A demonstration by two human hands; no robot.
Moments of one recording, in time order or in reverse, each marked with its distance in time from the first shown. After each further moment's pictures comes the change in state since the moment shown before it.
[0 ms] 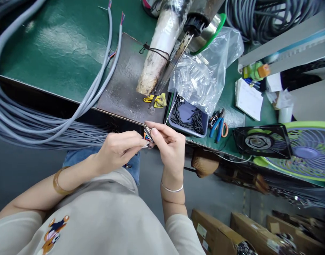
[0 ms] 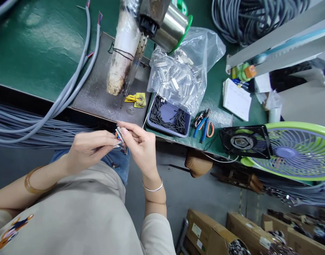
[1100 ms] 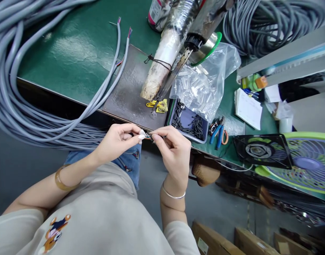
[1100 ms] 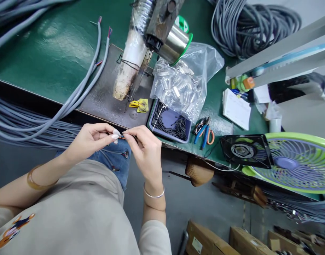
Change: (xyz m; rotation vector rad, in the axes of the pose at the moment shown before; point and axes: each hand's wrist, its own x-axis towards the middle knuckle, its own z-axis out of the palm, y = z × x) left_hand 0.014 0.003 -0.005 -0.496 0.074 -0.665; right_hand 0.004 -0.013 -0.011 -0.357 -0.012 -0.332
